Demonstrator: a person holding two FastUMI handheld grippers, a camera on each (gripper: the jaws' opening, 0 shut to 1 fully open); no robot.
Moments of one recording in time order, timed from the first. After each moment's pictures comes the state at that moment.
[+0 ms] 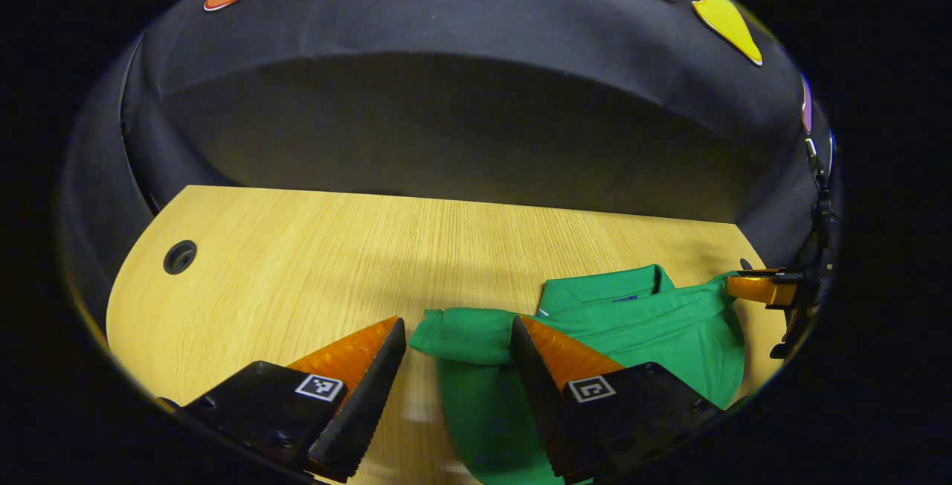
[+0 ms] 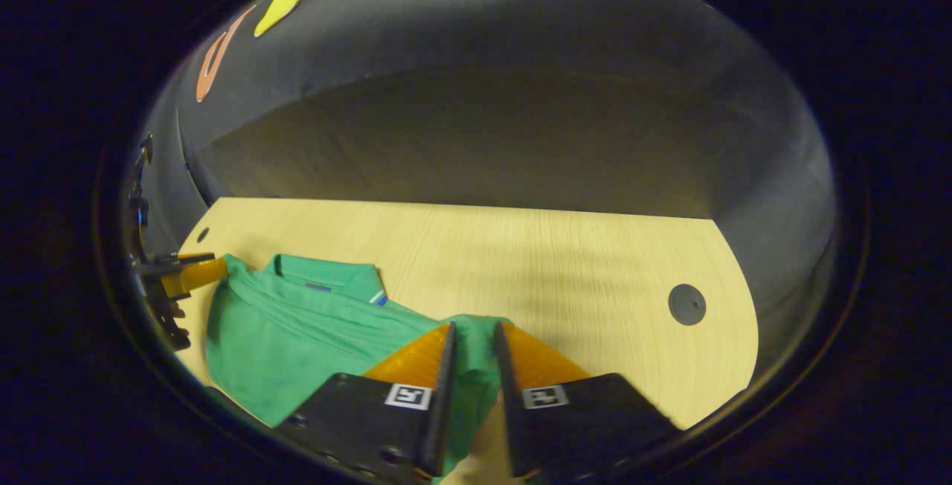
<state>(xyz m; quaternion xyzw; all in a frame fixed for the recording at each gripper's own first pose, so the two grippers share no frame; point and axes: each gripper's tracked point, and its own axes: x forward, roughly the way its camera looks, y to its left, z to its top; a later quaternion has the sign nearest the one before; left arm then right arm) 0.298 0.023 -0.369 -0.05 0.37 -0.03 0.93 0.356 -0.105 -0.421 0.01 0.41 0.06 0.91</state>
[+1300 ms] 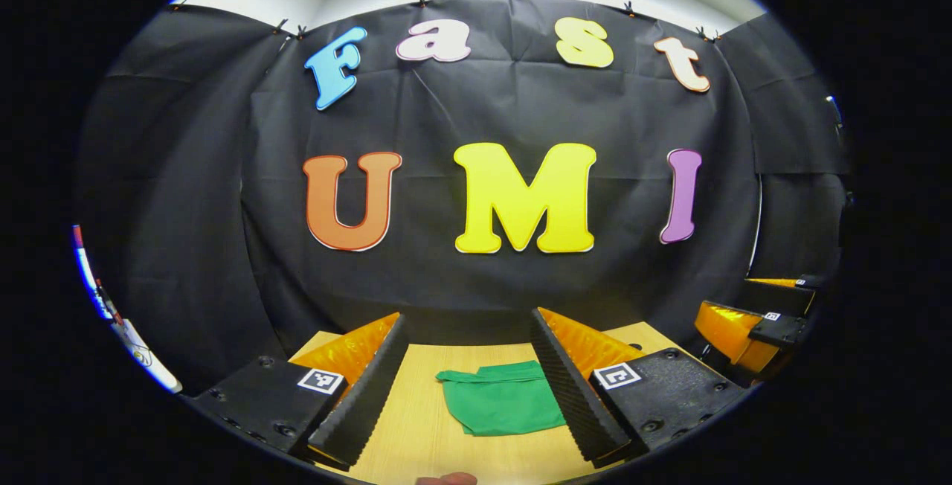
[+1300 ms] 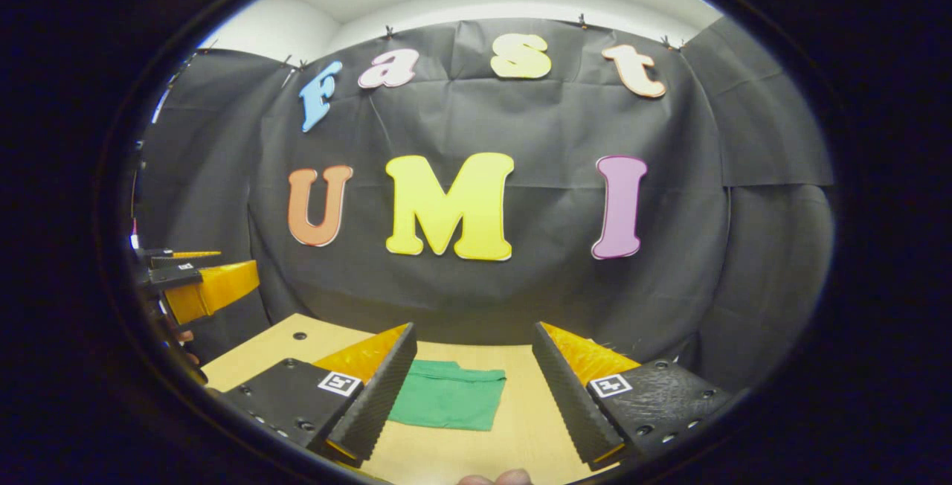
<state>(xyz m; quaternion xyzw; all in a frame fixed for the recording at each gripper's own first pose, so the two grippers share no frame) 0.012 -0.054 0.029 -0.01 0.06 -0.01 1.00 0.010 -0.070 -0.030 0.00 0.09 0.01 1.00</state>
